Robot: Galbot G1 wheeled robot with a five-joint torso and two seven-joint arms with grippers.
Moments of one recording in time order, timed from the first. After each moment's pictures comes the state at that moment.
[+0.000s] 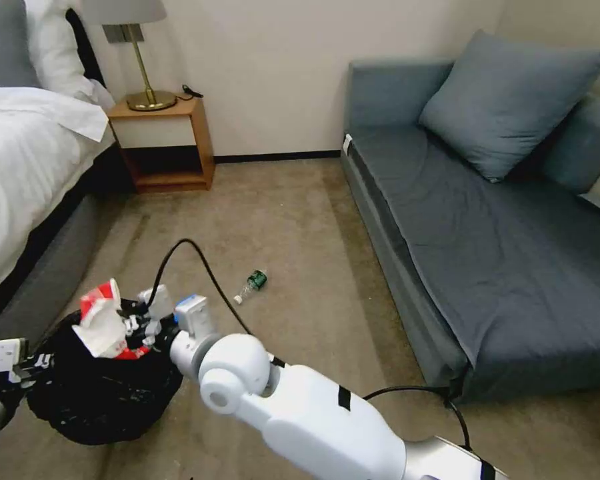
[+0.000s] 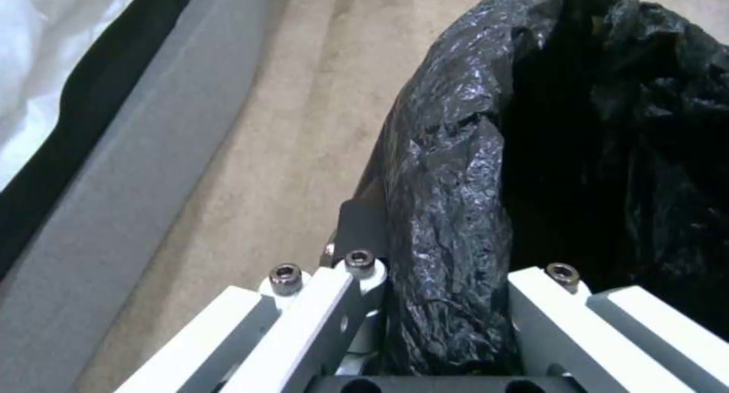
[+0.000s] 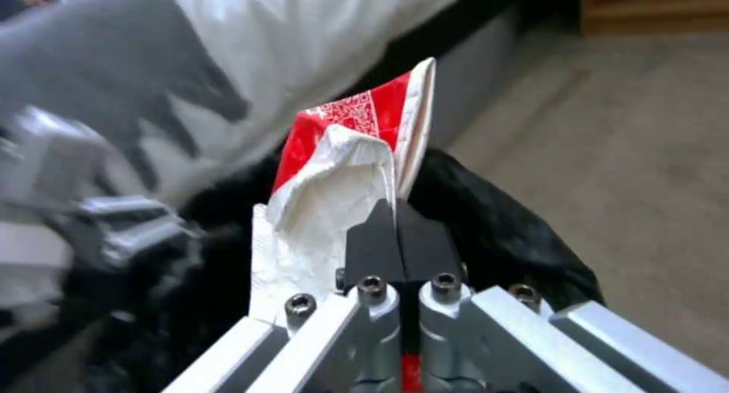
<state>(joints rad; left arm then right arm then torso) 1.73 -1.12 -1.22 -2.07 -0.55 0.62 0.14 -0.67 1.61 -0.57 1.63 0.72 -0.46 0.31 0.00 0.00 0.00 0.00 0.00</state>
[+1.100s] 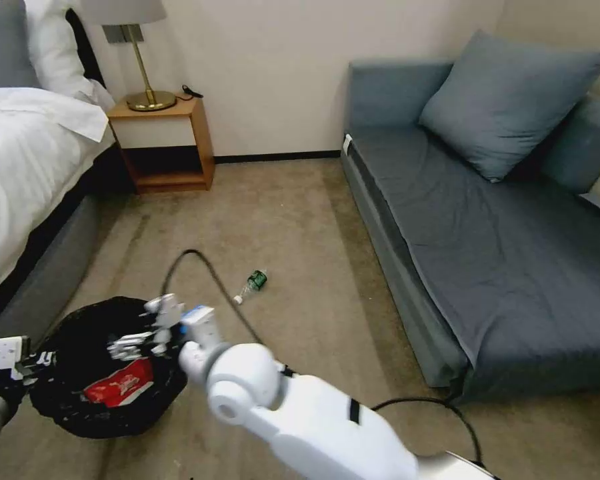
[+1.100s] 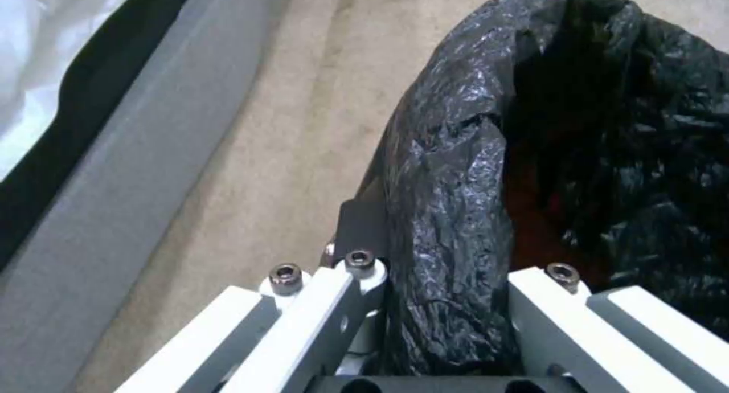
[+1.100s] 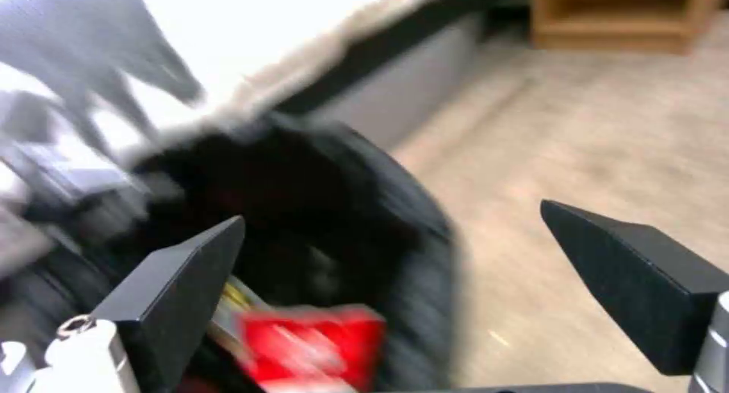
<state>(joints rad) 1.71 -1.11 -1.22 -2.04 -0.55 0.62 0.14 -0.77 1.46 -0.47 1.77 0.59 -0.49 0.20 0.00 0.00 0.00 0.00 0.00</state>
